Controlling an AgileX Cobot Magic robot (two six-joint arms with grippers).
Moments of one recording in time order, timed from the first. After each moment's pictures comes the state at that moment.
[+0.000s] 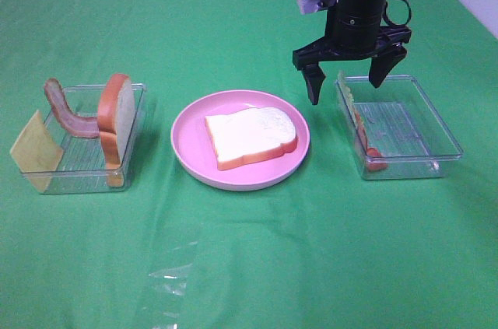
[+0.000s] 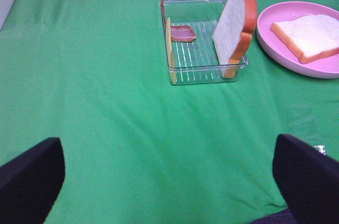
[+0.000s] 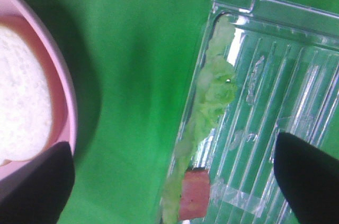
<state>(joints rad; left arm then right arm) 0.03 0.01 -0.52 -0.11 1.08 0.04 0.34 2.30 -1.97 -0.13 1.20 0.07</state>
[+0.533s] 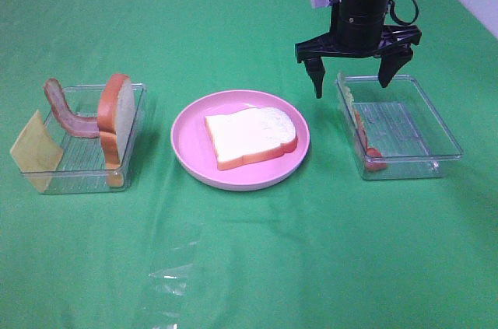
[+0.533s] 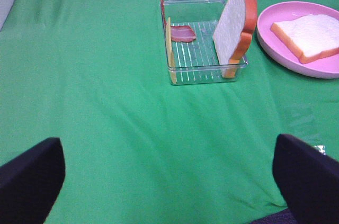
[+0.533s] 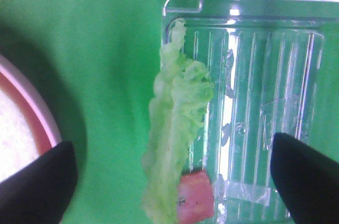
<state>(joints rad) 0.03 0.01 -0.52 -0.11 1.08 0.04 0.34 2.30 -1.97 -0.18 1.19 0.30</state>
